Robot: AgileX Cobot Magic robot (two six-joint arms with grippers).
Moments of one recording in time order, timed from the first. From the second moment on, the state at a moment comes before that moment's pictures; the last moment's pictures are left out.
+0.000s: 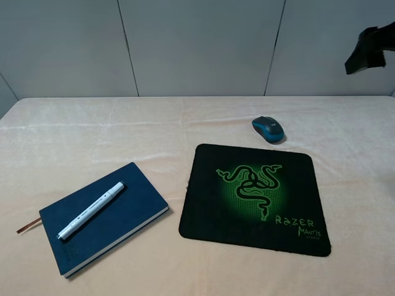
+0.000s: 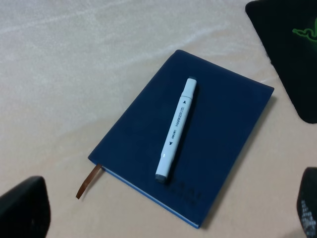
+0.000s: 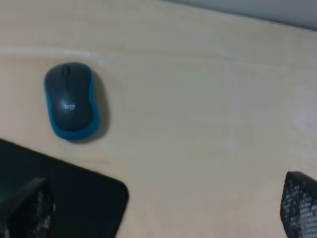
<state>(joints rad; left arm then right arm) -0.08 0.00 -0.50 -0.15 1.07 0.22 -0.02 1.46 -1.20 0.12 0.76 -0.32</state>
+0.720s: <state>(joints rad) -0.08 0.00 -0.50 -0.15 1.07 0.22 0.21 2.04 -1.68 0.09 0.96 -0.36</state>
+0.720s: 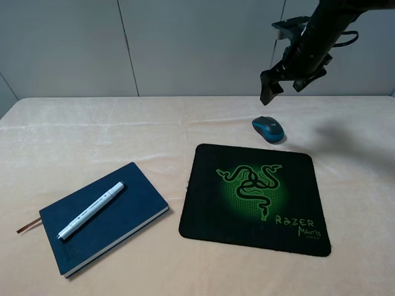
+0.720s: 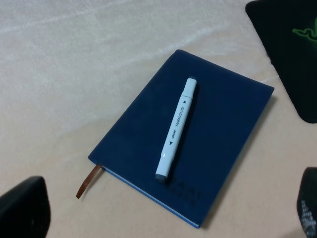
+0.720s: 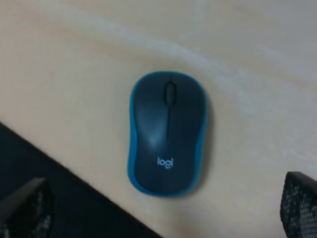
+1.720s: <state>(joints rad) -0.08 0.00 -0.50 -0.15 1.07 0.22 0.21 2.29 -1.74 0.14 0.95 -0.37</state>
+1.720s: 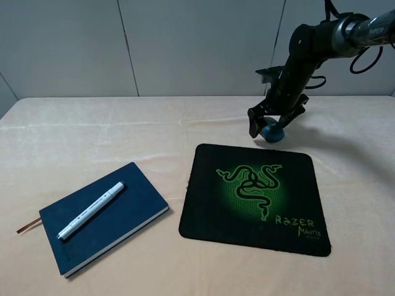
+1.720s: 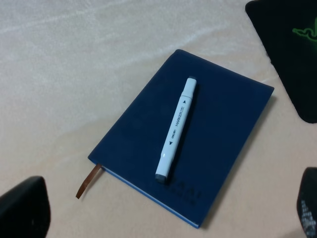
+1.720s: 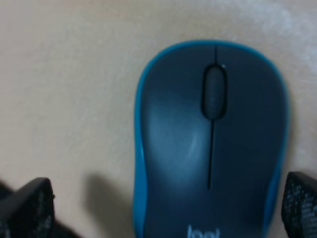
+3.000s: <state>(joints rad) -0.08 0.00 -0.50 -0.15 1.07 0.22 0.21 2.31 -1.89 0.14 1.07 -0.30</state>
